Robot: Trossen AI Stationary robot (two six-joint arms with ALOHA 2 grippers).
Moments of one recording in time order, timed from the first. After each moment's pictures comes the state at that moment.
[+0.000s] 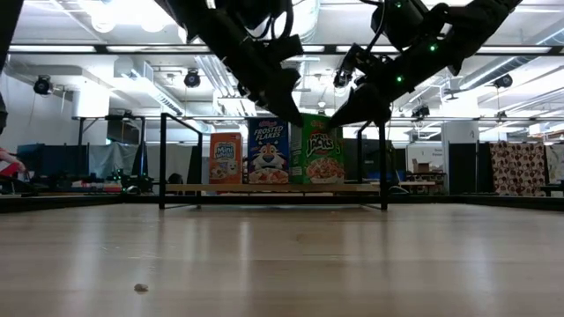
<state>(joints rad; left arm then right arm) 0.09 1.73 1.21 -0.18 -0.42 0.10 -0.23 1.38 0.70 0.24 0.21 -0.39</state>
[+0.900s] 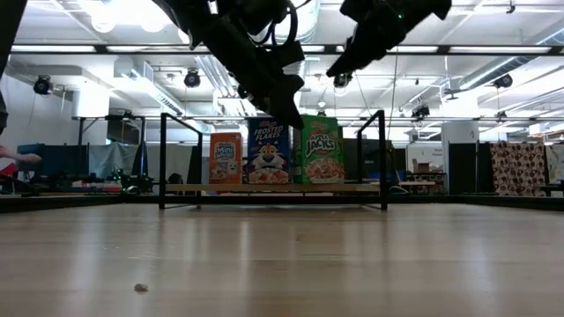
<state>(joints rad) 0.11 1.75 1.21 -0.14 -0.45 0.09 -0.32 1.31 1.11 -0.40 -0.18 -0.39</state>
